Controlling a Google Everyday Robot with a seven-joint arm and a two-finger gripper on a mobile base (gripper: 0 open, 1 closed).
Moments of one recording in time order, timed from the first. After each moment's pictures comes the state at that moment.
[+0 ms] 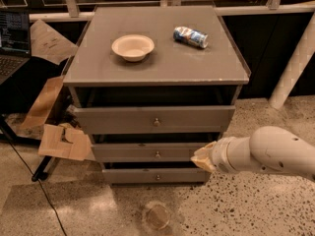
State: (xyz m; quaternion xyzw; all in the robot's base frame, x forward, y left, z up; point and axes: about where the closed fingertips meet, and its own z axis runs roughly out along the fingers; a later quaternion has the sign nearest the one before) arm 0.491 -0.150 0.653 -0.43 0.83 0.12 0.33
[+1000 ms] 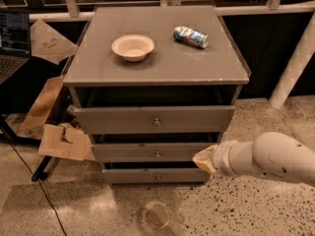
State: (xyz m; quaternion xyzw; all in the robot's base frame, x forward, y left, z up) arm 0.489 -0.152 0.647 -0.42 0.83 0.12 0.34
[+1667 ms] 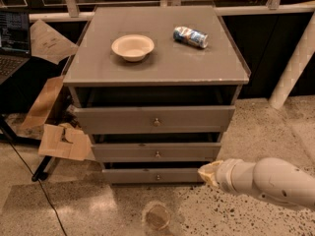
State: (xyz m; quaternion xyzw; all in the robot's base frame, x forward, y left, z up) arm 0.476 -0.175 0.595 -0.34 0.87 0.12 0.35
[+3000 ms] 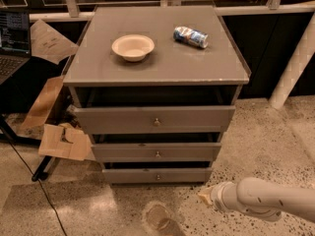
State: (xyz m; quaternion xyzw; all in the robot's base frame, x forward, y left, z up) arm 0.464 -0.197 0.431 -0.28 0.91 0.13 0.27
